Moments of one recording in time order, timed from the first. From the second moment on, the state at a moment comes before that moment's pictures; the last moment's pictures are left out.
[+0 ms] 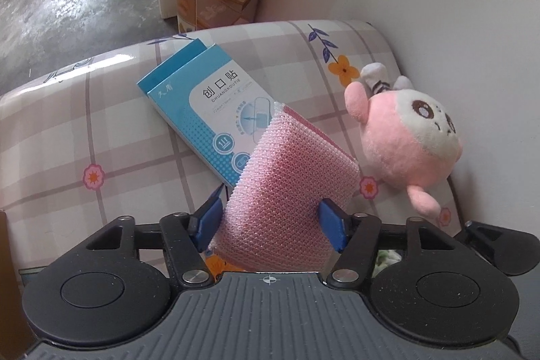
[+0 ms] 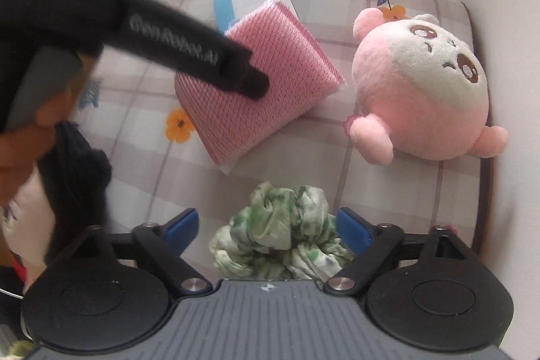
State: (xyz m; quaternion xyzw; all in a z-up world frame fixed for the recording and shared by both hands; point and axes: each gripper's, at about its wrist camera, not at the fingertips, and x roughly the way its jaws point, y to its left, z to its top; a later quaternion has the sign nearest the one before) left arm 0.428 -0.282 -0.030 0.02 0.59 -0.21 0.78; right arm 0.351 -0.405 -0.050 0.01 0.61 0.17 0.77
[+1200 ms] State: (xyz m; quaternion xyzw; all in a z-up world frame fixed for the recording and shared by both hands) left arm 0.294 -0.152 0.133 -0.06 0.42 -0.23 0.88; right arm 0.215 -0.409 0.114 0.08 0.35 0.20 0.91
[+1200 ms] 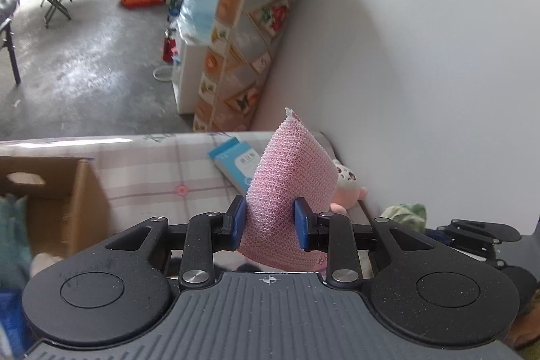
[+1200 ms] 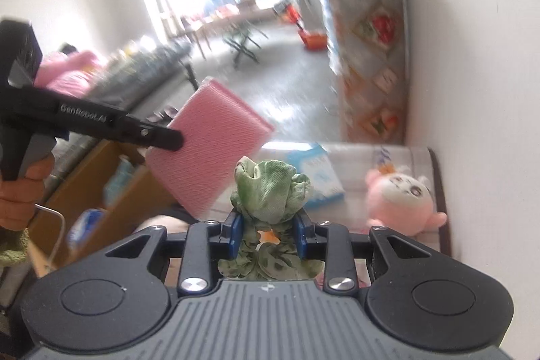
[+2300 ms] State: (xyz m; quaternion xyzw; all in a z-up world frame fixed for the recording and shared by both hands) left arm 0.182 0.142 0.042 -0.26 0.42 -0.12 0.86; right arm 0.235 -0.094 0.131 0.05 0.40 0.37 0.84
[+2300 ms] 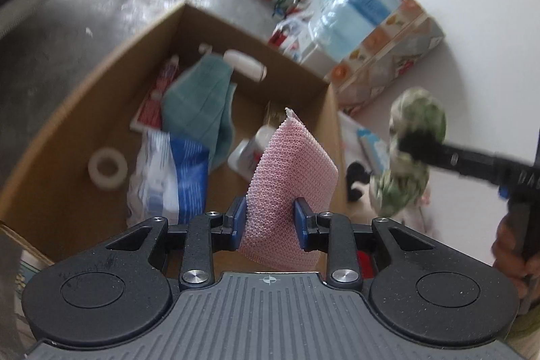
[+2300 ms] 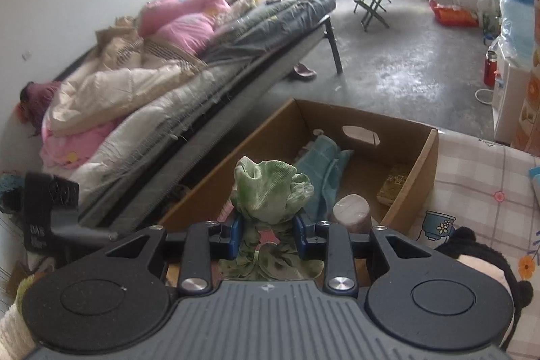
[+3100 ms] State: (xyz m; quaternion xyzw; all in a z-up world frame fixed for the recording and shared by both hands) left arm 0.215 0.123 -0.034 -0.17 0.56 -0.13 0.80; right arm 0.279 -0.022 0.065 -0.08 0.49 0.34 0.80
